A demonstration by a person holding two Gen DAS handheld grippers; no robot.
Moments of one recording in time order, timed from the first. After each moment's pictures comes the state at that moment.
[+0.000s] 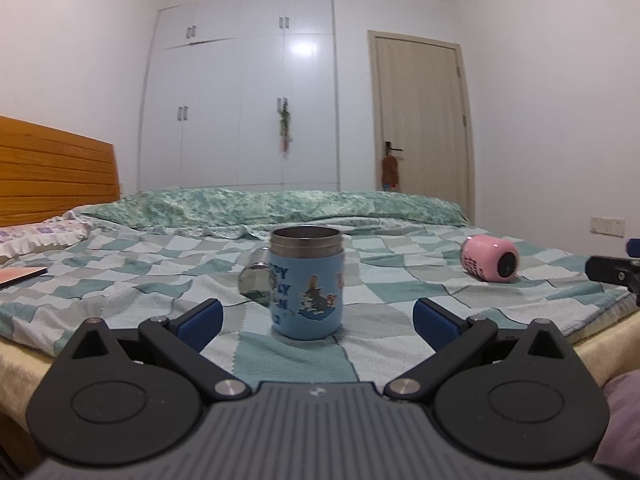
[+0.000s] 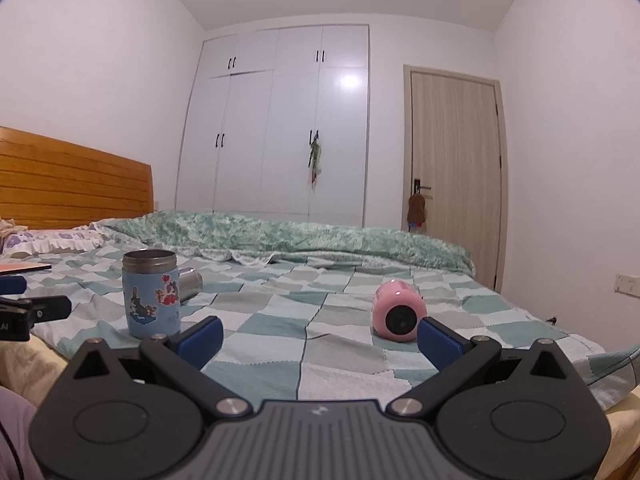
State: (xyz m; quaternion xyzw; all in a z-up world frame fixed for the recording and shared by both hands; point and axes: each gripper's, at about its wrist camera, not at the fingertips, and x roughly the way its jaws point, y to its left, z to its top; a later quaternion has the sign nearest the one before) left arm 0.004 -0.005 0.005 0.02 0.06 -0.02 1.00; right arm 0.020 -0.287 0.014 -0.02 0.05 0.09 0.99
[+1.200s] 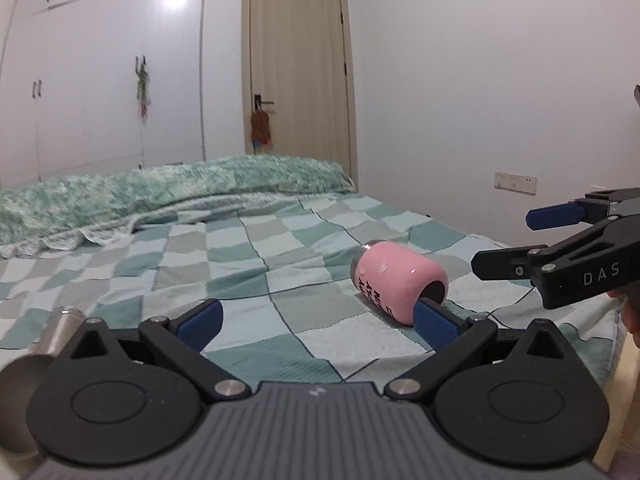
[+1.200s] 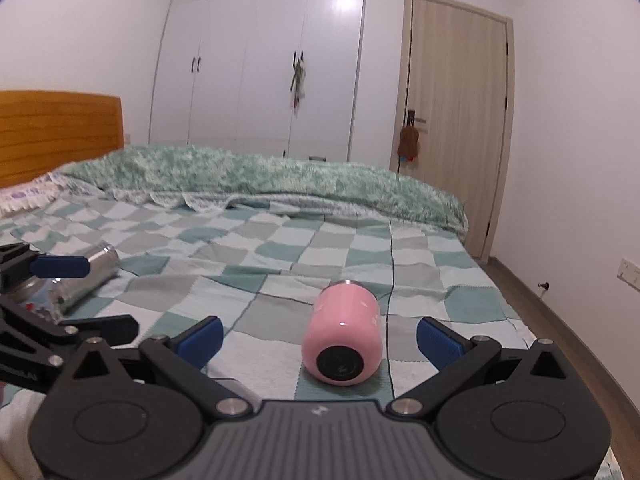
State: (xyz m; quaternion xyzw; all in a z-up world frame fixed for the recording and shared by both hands) left arm 0.231 -0.111 0.046 0.06 0.14 -0.21 0.96; right arm 0.223 -0.333 0.075 -0.05 0.18 0.06 0.98
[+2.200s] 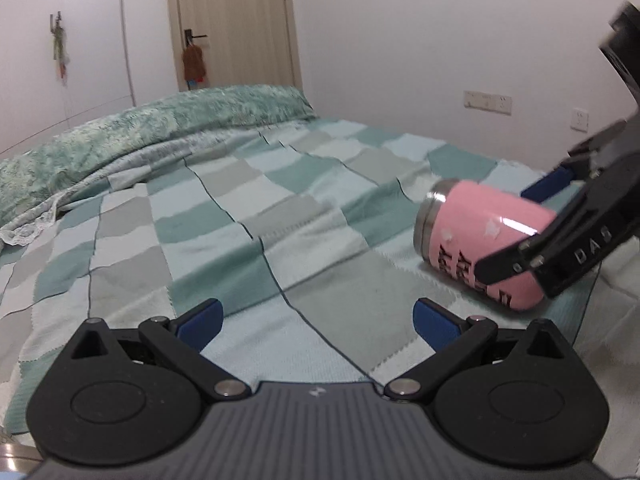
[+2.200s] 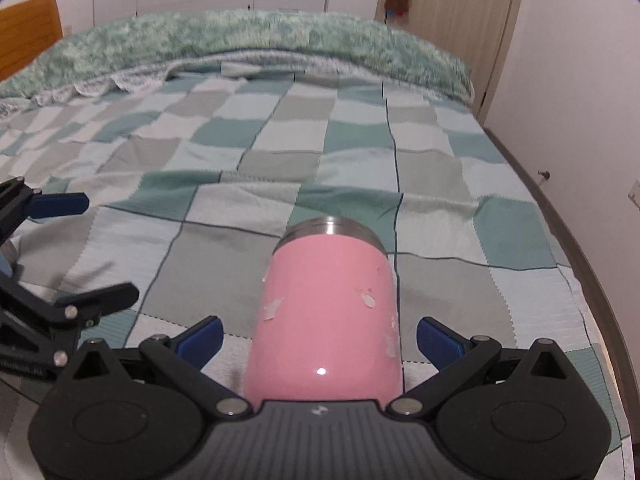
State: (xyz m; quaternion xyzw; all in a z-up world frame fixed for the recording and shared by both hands) left arm 0.418 -0.118 0.007 0.14 0.24 -0.30 0.91; right arm 0.426 -0.322 0.033 -0.05 0.41 0.01 0.91
